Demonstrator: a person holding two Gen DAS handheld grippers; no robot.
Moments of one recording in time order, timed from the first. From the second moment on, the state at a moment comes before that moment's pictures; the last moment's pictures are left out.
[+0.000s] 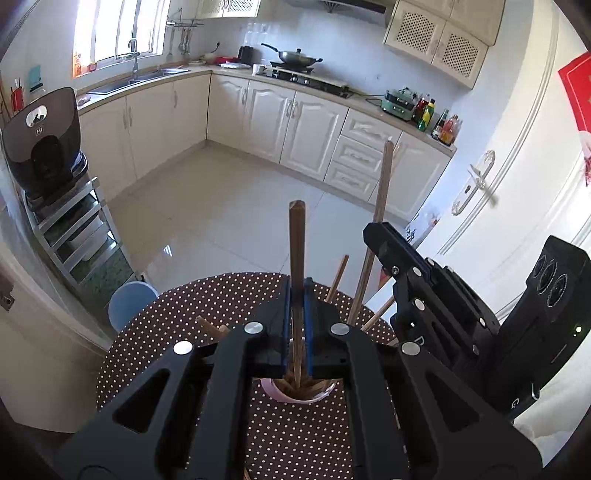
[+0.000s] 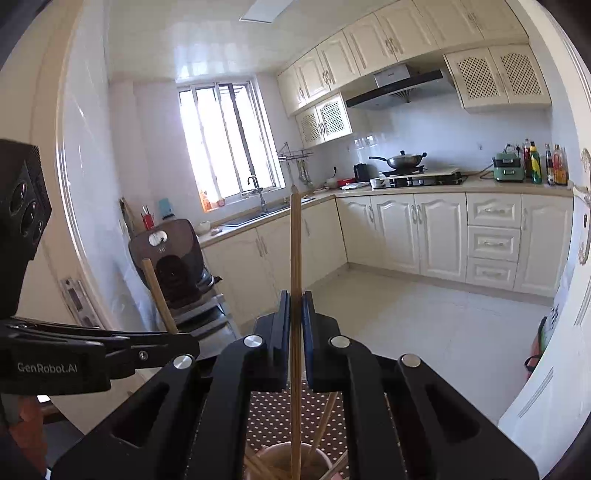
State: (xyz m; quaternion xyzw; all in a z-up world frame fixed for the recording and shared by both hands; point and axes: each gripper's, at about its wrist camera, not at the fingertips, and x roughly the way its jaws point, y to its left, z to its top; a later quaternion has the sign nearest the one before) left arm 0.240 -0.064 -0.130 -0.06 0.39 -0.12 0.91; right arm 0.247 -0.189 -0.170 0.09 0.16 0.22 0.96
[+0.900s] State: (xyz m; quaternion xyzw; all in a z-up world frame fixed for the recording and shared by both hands) left arm 0.202 -0.074 -0.161 -0.05 0.43 -0.15 0.89; right arm 0.199 -0.181 -0.182 0.03 0.22 0.24 0.95
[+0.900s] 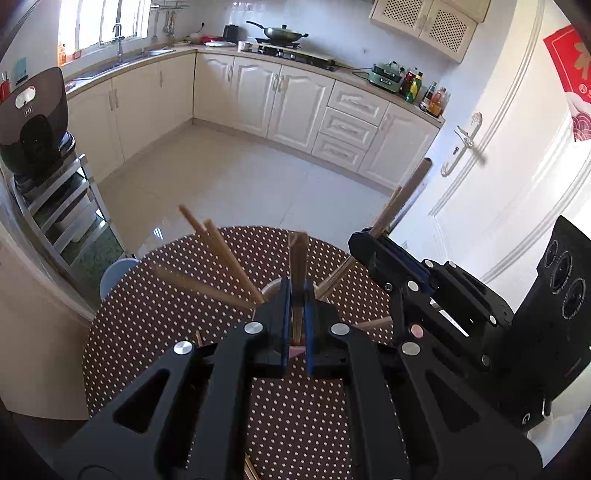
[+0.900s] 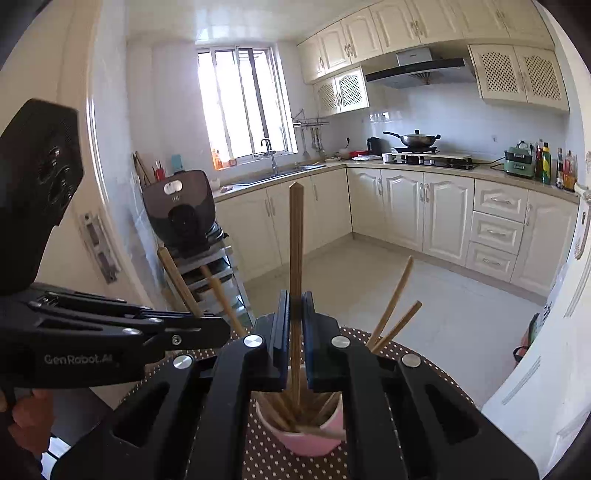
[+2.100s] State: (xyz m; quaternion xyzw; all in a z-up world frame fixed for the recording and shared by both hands) left arm 0.179 -0.057 -0.170 -0.06 0.47 -0.13 0.87; right arm 0.166 -0.171 -0.178 0.03 0.27 0.19 0.94
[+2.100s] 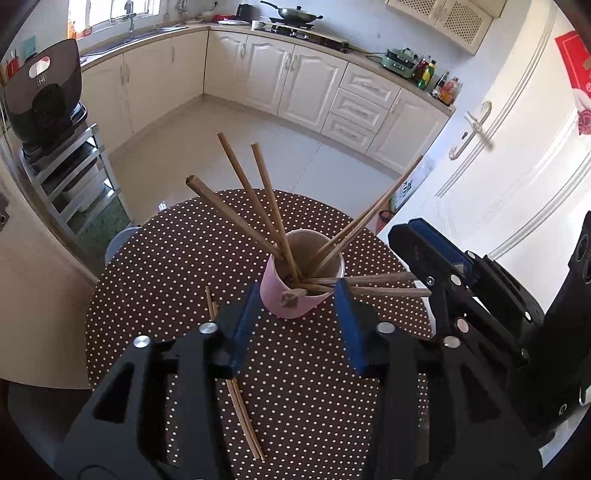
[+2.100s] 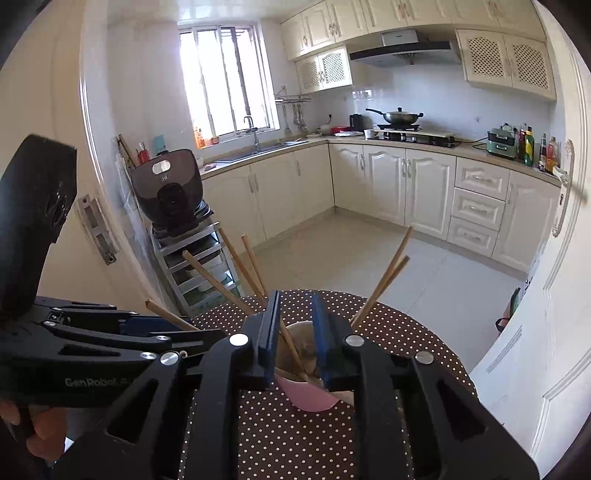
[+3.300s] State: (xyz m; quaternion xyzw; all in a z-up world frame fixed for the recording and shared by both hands) left arm 0.108 -0.010 -0.134 -0.06 0.39 -0.09 0.92; right arm 0.093 -0.147 -0.155 0.04 0.26 0.18 0.95
